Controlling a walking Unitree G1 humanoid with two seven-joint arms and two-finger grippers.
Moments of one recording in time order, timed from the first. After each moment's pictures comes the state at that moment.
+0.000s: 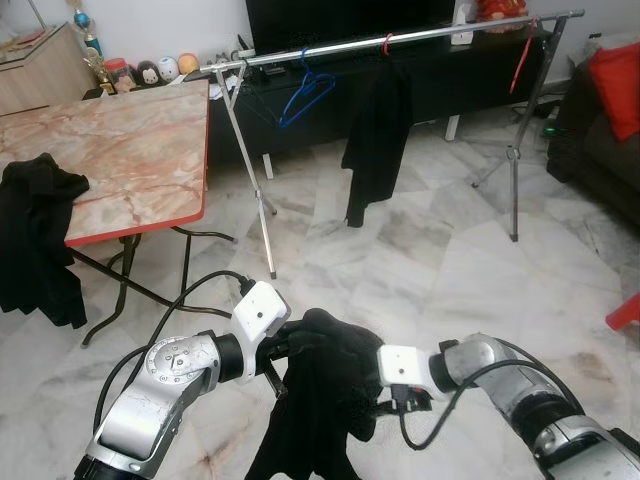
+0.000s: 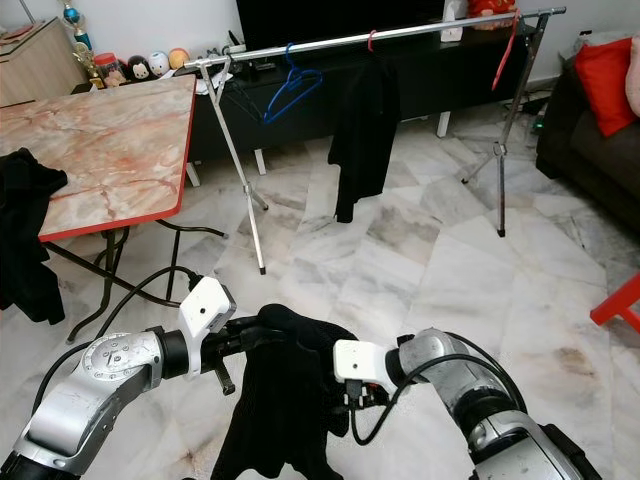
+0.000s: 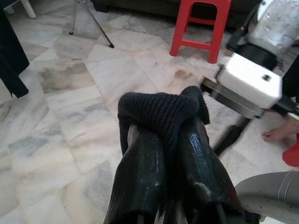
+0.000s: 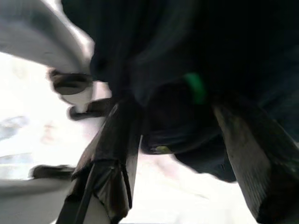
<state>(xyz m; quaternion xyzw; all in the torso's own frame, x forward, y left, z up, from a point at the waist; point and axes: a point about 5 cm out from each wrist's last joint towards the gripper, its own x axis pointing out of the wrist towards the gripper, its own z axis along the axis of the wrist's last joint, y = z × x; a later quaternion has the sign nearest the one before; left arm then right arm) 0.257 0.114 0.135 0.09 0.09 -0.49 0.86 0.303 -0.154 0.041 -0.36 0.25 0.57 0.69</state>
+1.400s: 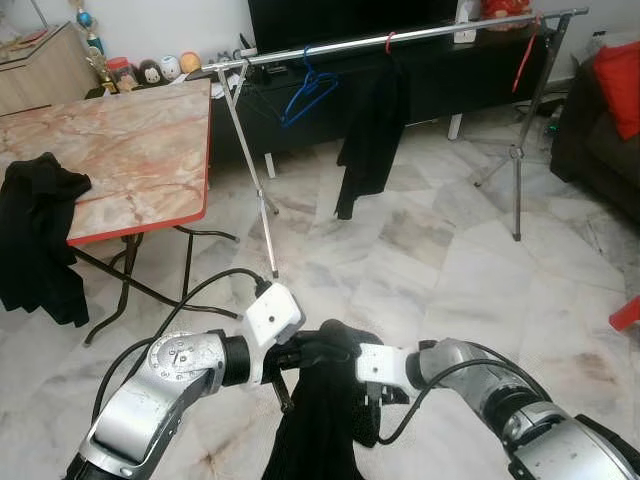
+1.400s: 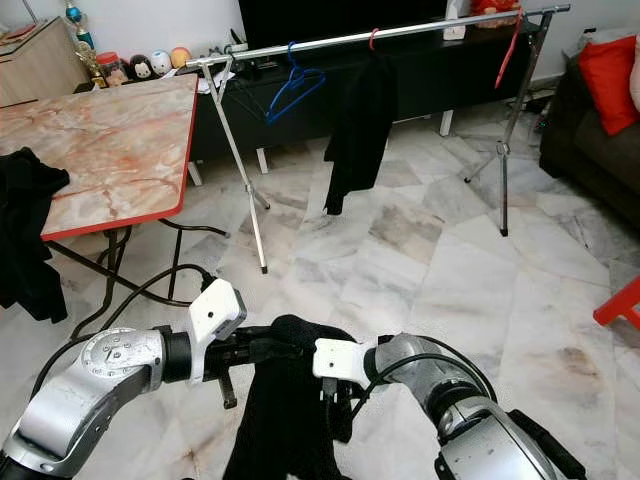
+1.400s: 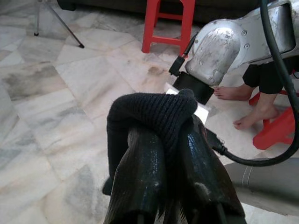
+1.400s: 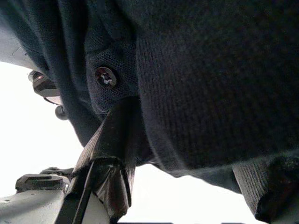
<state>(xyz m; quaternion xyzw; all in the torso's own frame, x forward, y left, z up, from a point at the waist) 0.242 0.100 0.154 0.10 0.10 -0.55 0.82 0.301 -0.134 0.024 -0.38 0.25 0.55 0.70</state>
